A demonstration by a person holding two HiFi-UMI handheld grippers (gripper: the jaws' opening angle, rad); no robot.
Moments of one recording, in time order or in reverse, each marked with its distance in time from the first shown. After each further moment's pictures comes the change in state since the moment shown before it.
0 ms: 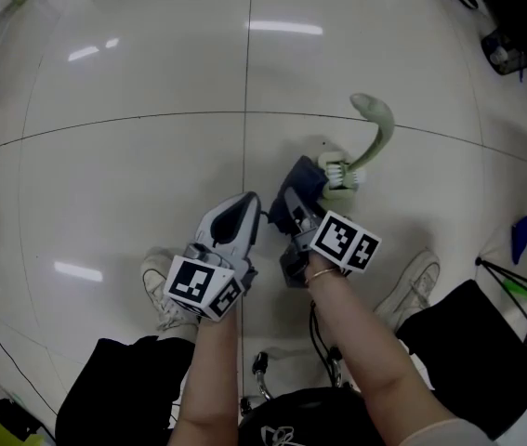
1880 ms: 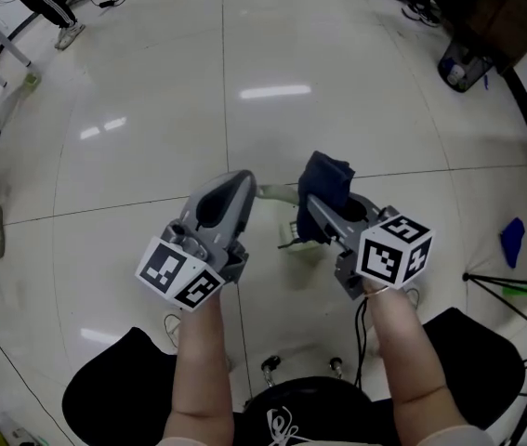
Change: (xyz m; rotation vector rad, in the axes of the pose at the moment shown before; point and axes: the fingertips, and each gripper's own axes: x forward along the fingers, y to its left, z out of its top) left arm 0.073 -0.121 0.219 0.203 -0.224 -0.345; right arm -0.138 0.145 0.191 -0.635 -0.061 0.284
